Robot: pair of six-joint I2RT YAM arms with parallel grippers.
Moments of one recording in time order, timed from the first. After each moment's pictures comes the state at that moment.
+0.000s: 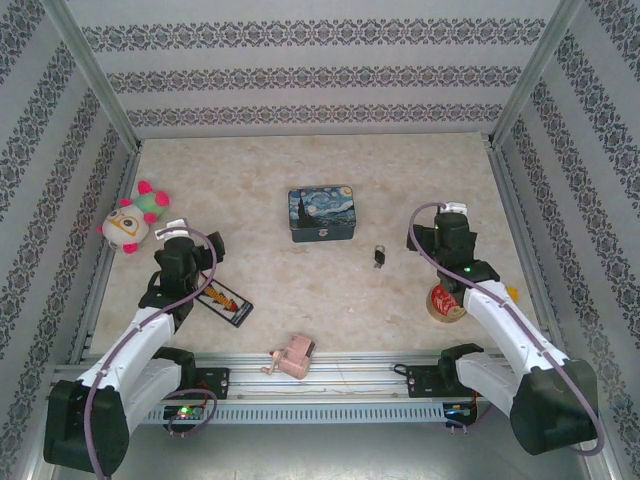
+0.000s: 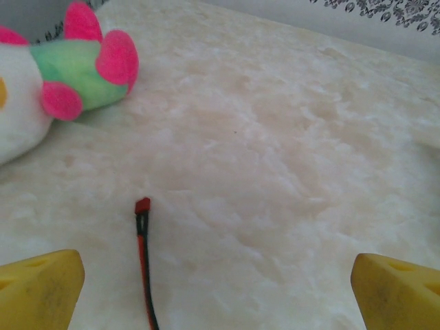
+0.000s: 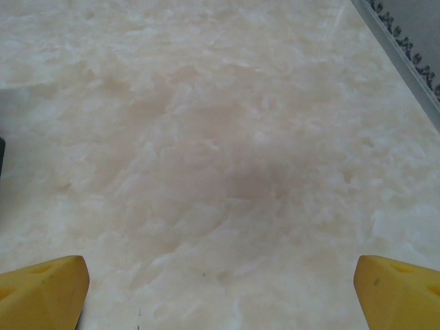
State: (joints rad) left arm -0.12 0.89 0.36 0.04 -0.31 -0.31; right arm 0.20 1.01 0.57 -0.20 0.29 0.23
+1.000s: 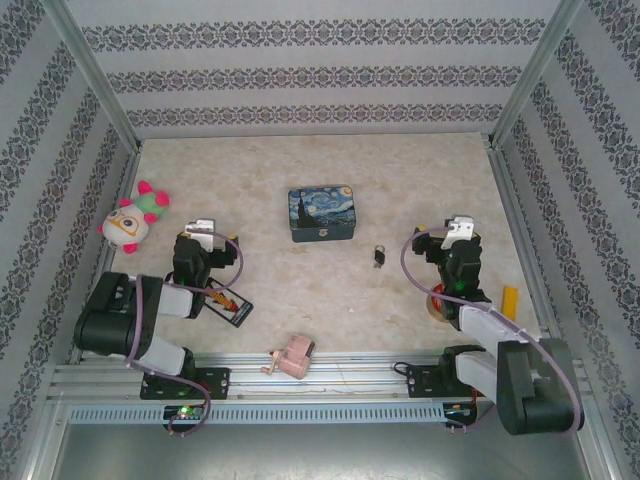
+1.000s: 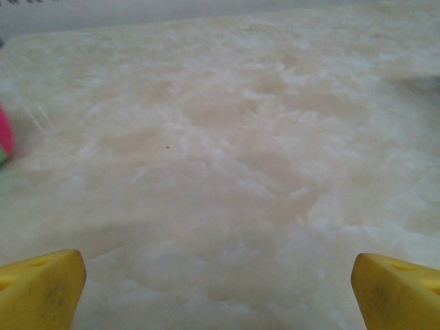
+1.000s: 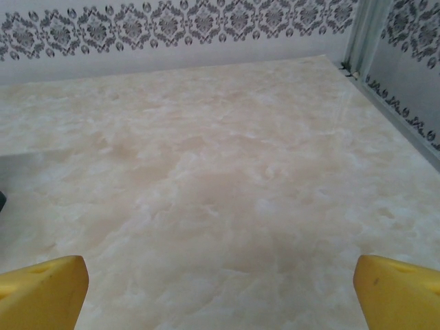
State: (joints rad) left arm -0.06 1.54 0.26 0.90 -0.05 0.04; right arm 0.03 1.12 0.22 0.60 0.10 0.10
